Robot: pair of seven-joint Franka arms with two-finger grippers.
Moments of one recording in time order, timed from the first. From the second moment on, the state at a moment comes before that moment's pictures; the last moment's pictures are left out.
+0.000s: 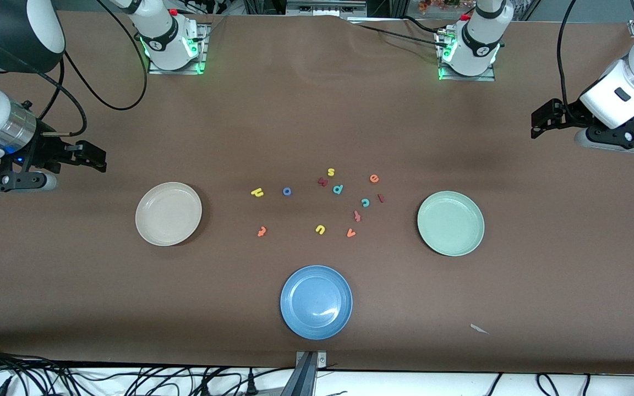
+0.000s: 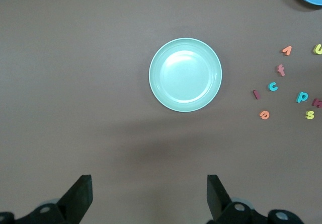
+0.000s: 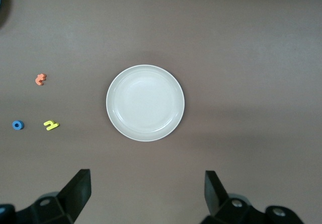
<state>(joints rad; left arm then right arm) -0.05 -0.03 -0.03 -1.70 0.00 1.61 0.05 0.17 0.16 -0.08 -1.55 0.00 1.68 0.05</state>
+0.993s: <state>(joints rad) -0.05 -0.03 -0.03 -1.70 0.00 1.60 0.05 0.18 0.16 -0.08 -1.55 0.00 1.68 0.05</state>
